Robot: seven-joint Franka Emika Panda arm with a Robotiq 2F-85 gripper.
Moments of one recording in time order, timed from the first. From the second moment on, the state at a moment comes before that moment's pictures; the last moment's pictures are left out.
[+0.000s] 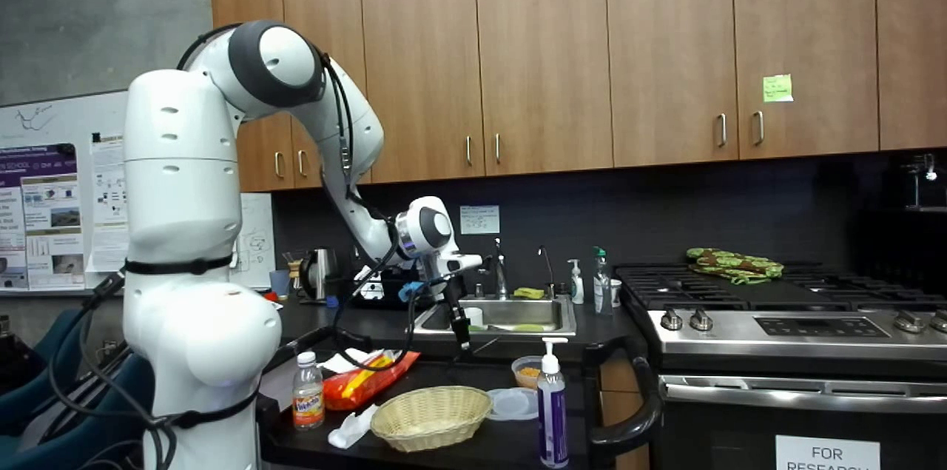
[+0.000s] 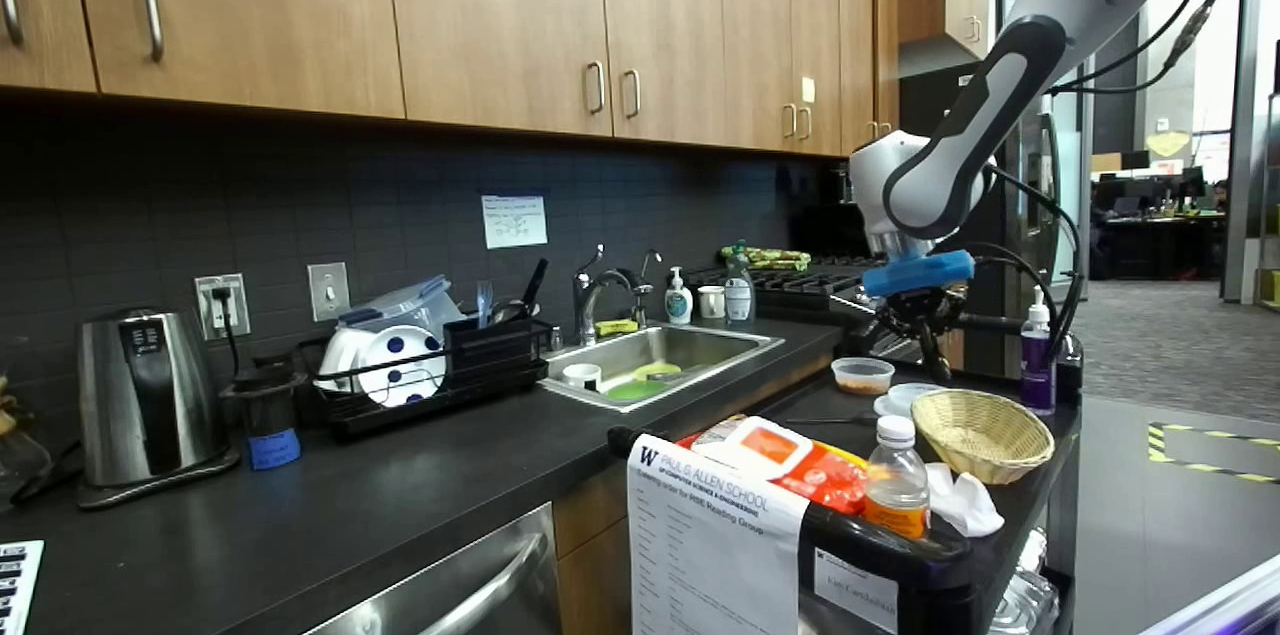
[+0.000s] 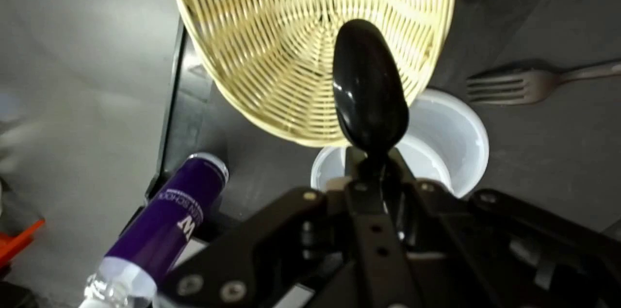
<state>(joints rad) 0.01 -0.03 0.00 -2.45 -0.47 2.36 1.17</state>
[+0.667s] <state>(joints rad) 0.04 0.23 0.00 -2.13 -0.73 2.30 1.25</state>
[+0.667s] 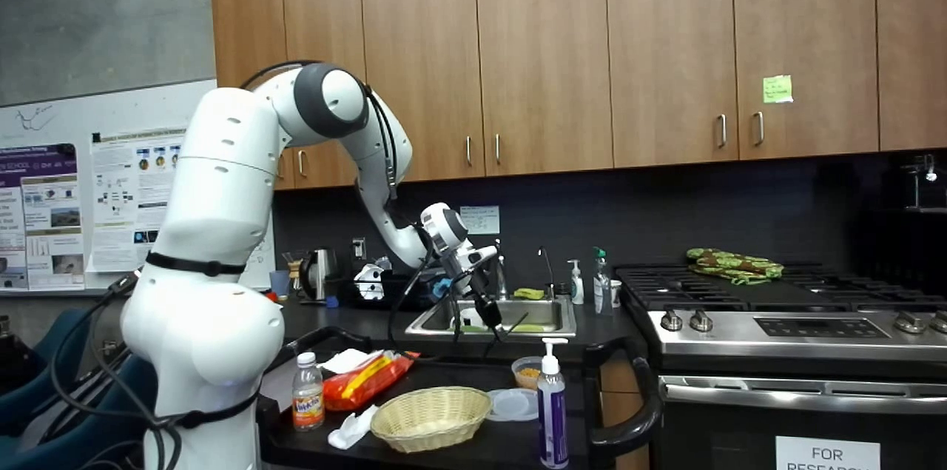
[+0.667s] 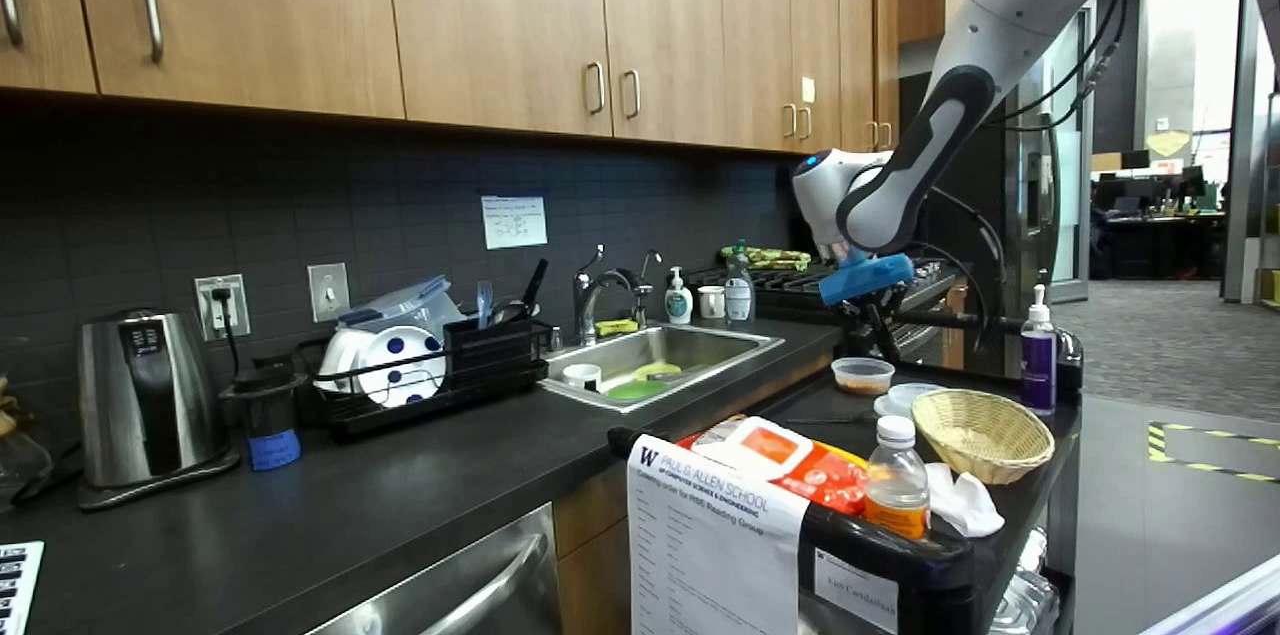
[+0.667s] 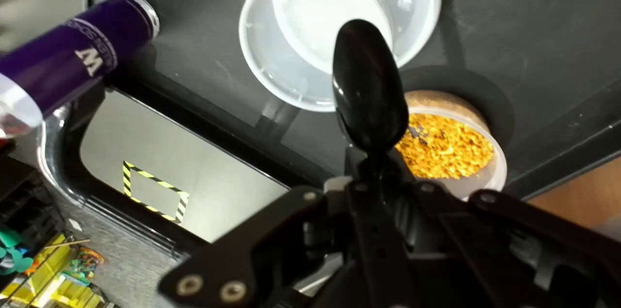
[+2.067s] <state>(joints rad) 0.07 0.51 -0.08 -1.75 -0.80 2.29 1.14</state>
